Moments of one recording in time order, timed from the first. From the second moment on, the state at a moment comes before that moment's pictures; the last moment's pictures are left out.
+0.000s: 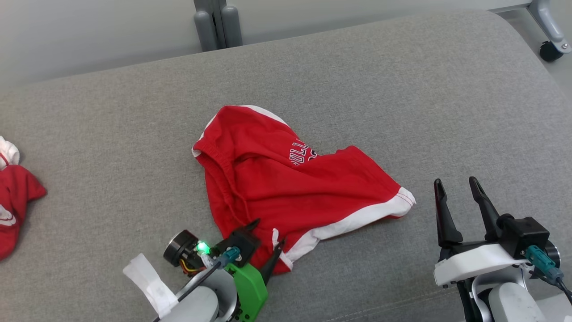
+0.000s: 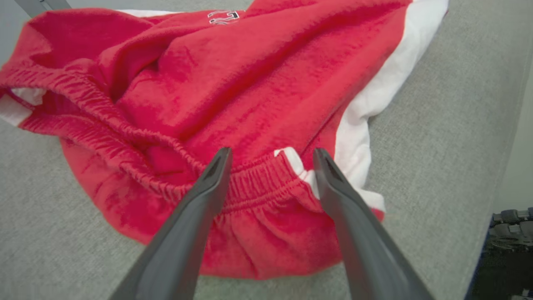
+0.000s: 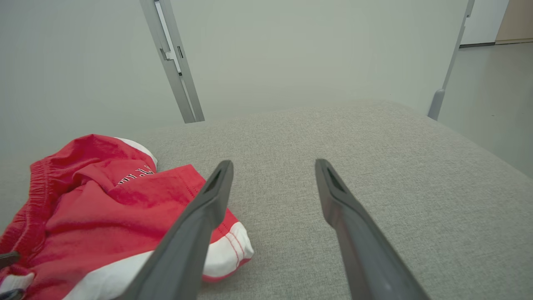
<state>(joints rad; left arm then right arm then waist) -0.39 0.18 -0.75 0.56 -0.25 -0.12 -0.09 -0.07 -0.07 0.01 0.17 0.18 0.13 -0.26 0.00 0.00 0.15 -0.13</state>
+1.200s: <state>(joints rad) -0.11 0.19 -0.58 0.46 -0.49 0.02 -0.24 -0.04 -0.09 0.01 0.19 0.18 0.13 -0.26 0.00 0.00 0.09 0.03</state>
